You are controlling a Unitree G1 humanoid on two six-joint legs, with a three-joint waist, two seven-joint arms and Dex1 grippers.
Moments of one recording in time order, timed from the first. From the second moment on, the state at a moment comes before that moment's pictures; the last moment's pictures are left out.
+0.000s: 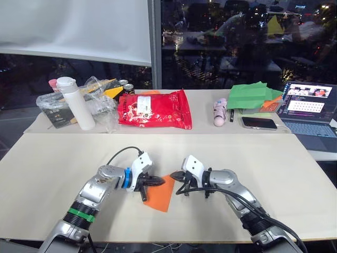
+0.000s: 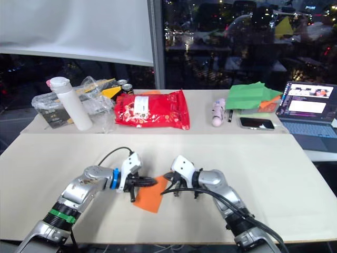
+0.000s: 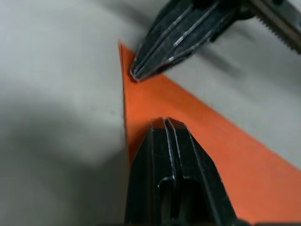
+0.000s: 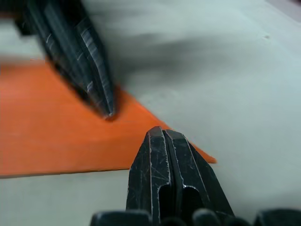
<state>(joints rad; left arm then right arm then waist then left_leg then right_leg) -0.43 0.51 -0.27 0.10 -0.23 0.50 -1.03 -0.44 -0.35 0.33 0.17 0.02 0.19 0.83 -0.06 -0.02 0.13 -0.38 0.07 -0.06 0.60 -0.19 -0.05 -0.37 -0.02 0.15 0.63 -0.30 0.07</state>
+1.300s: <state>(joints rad) -0.44 0.50 -0.26 0.16 -0.23 0.46 -1.03 -0.33 -0.41 0.34 0.09 0.03 0.11 0.93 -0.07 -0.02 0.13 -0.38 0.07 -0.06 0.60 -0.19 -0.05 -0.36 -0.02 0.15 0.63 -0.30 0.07</state>
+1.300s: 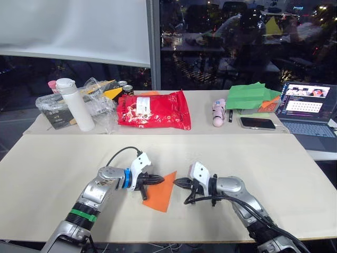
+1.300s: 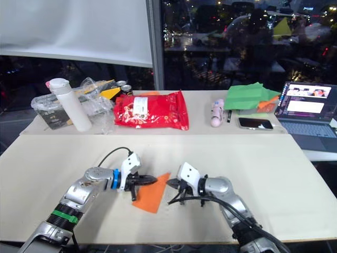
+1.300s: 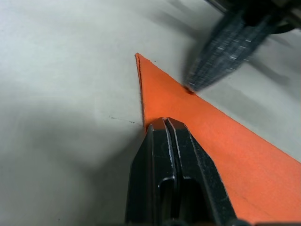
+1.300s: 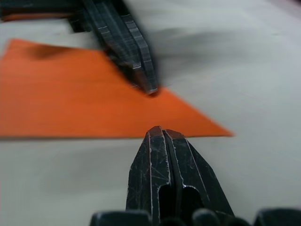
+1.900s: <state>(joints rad) -0.45 0.54 -0.27 0.13 -0.23 0.50 -1.10 -0.31 -0.47 0.37 -0.17 0.02 0.37 0.94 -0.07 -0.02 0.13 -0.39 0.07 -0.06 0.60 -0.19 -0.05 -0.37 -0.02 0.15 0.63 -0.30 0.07</state>
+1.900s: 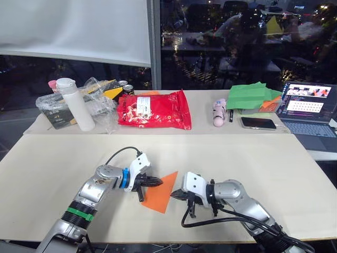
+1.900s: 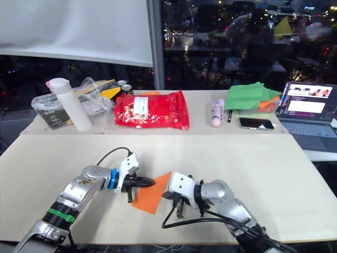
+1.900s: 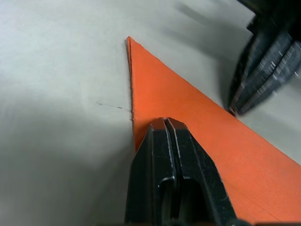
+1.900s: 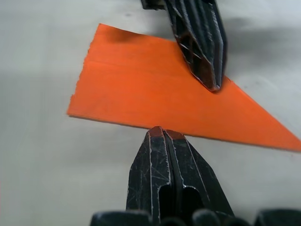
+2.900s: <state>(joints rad) -0.51 0.47 -0.31 0.22 -0.21 0.46 -1.12 -0.28 -0.38 0.43 -0.11 0.05 0.33 0.96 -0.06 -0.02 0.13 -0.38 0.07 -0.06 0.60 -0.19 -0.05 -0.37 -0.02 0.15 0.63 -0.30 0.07</state>
